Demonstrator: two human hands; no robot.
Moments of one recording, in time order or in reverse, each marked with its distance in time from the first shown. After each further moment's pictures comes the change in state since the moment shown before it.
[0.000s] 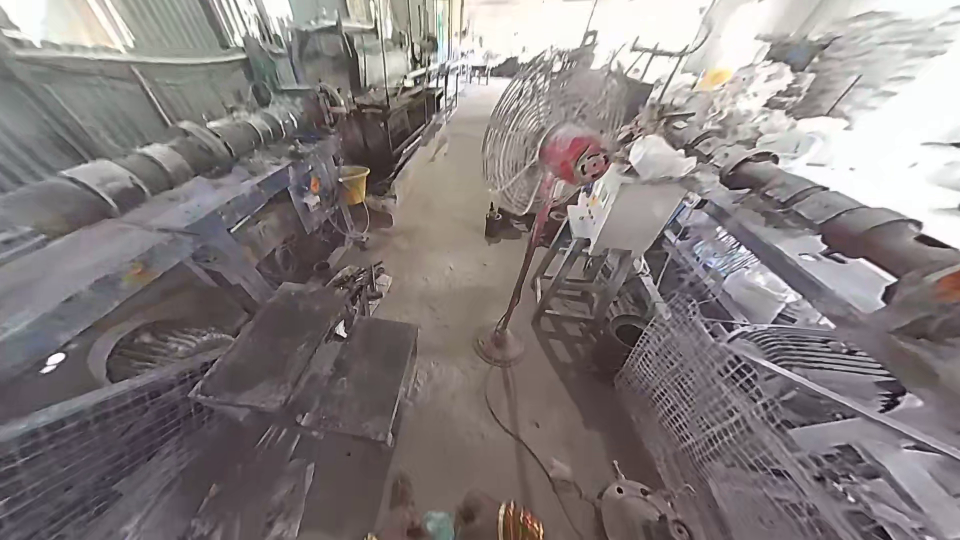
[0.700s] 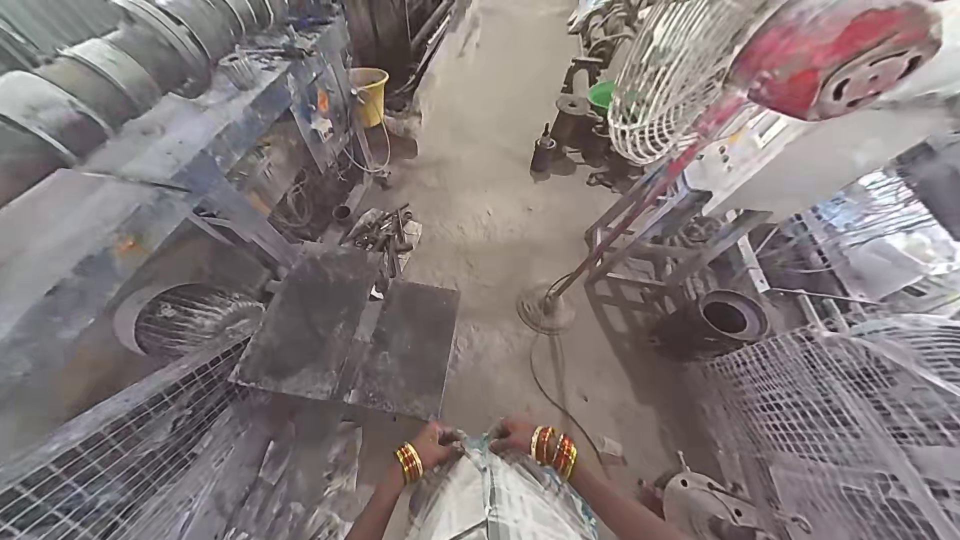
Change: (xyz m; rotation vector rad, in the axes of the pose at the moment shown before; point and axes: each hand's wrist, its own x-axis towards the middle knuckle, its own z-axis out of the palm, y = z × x) left_hand 0.153 -0.115 -0.228 -0.403 -0.060 0.326; right_hand 0.194 -0.096 -0.141 0.117 -0.005 0.170
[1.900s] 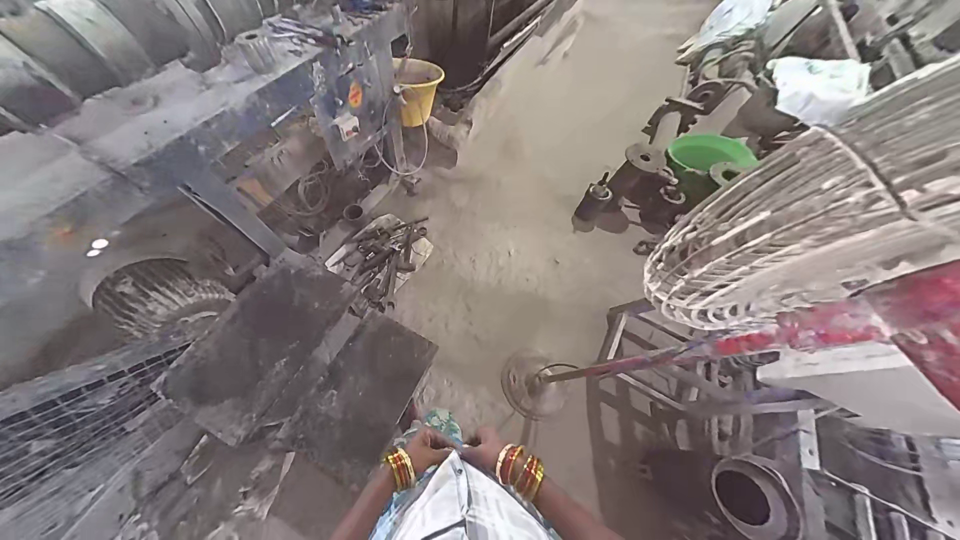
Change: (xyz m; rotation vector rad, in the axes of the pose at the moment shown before) left_hand 0.256 0.180 -0.064 -0.343 0.270 0.079; right_hand 0.062 -0.052 -0.322 -0.075 -0.009 0.082
